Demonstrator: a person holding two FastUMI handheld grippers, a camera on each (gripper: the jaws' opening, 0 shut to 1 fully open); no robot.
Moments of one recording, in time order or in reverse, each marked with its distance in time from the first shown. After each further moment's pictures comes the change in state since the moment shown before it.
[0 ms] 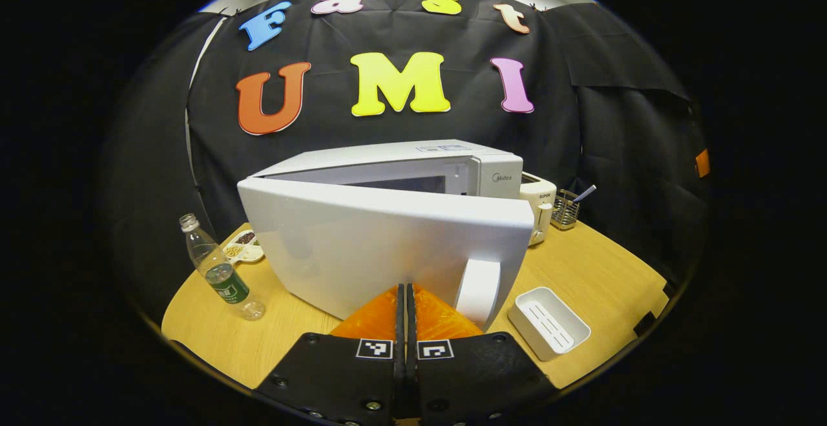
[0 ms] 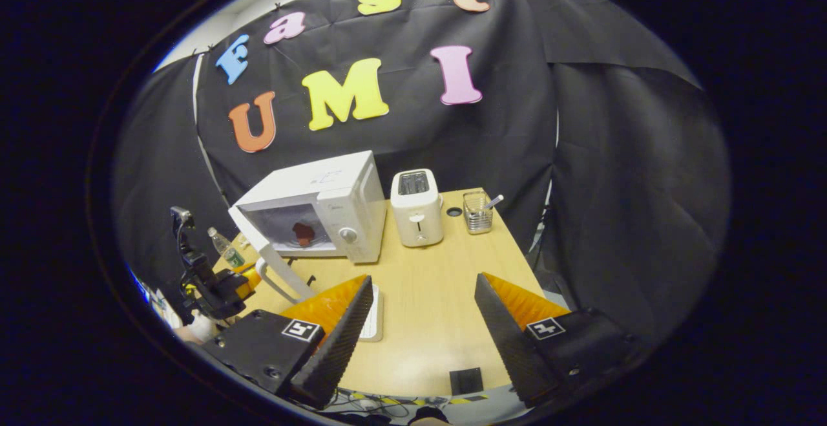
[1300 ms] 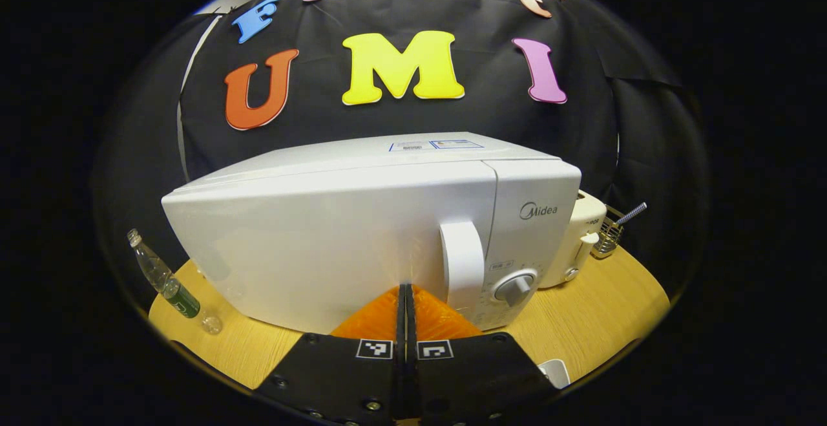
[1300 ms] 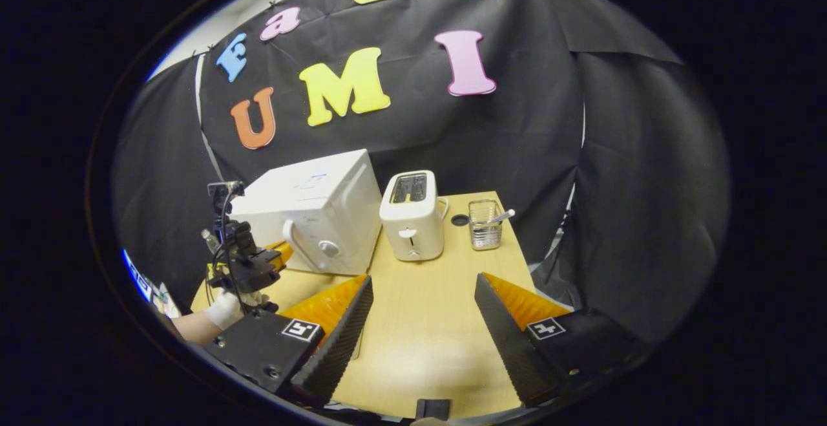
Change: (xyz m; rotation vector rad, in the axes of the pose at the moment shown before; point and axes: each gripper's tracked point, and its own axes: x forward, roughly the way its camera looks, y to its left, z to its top) left arm 0.129 -0.036 0.023 -0.040 0.040 0.118; right arm 0.069 -0.041 0.038 -0.021 0.049 0.098
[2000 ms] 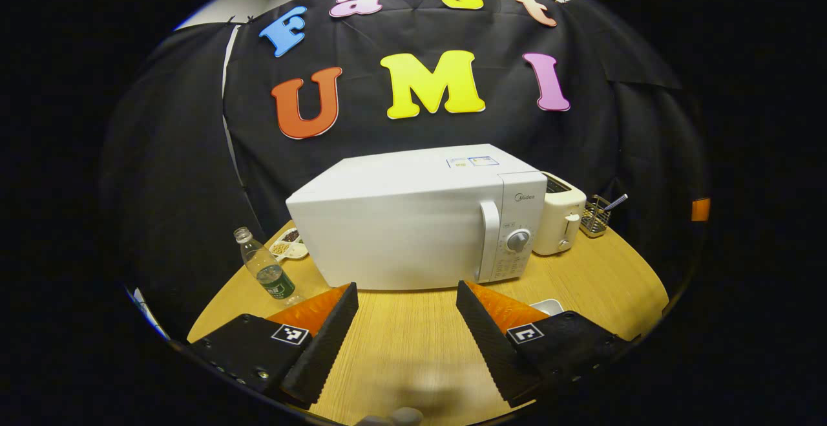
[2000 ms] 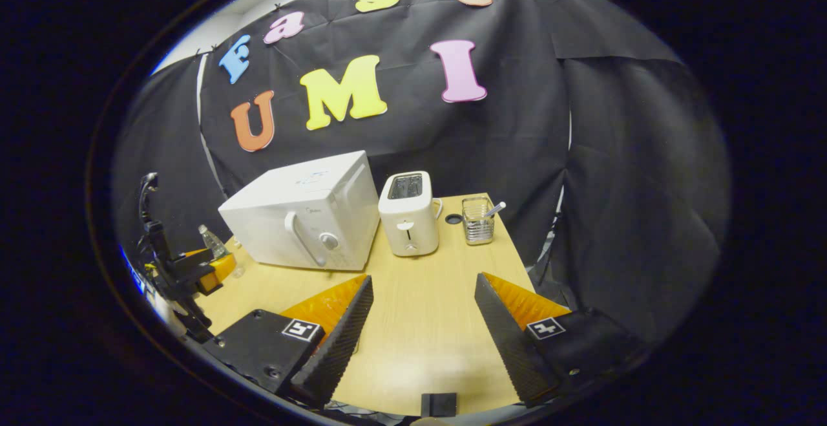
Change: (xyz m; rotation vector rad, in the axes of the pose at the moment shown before) left arm -0.176 0.067 0.008 0.043 -0.004 0.078; right arm -0.030 0.010 -0.033 0.003 -0.078 -0.066
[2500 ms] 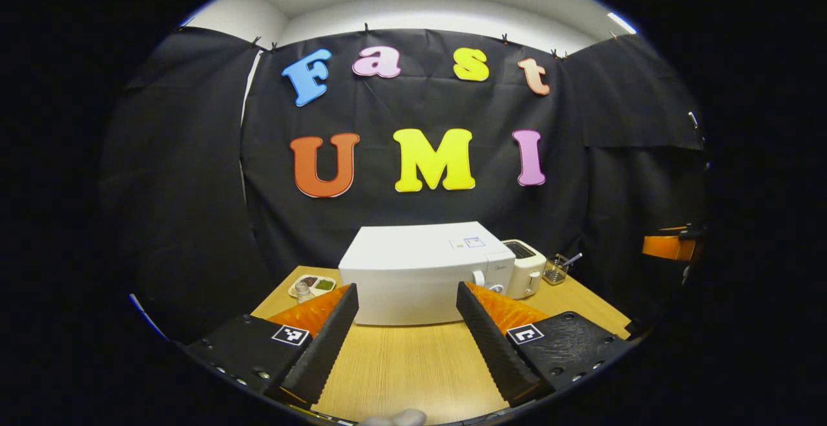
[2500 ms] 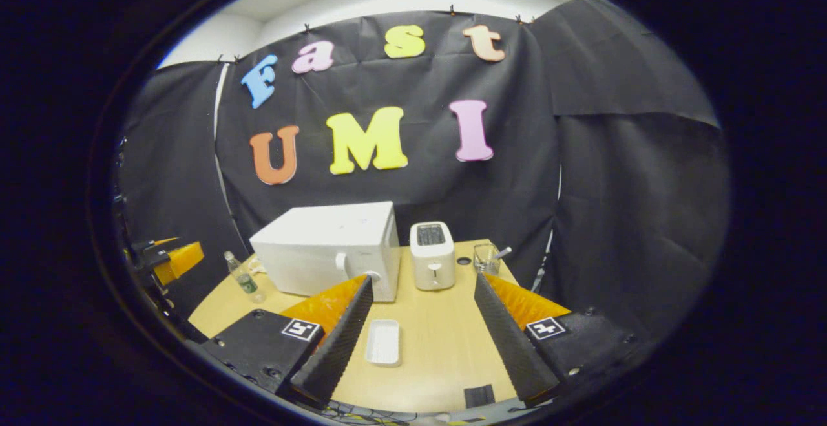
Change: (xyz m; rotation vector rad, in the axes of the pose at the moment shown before) left arm -0.135 0.077 0.108 -0.087 -0.254 -0.093; right arm -0.117 0.119 0.061 -0.049 -0.254 -0.032
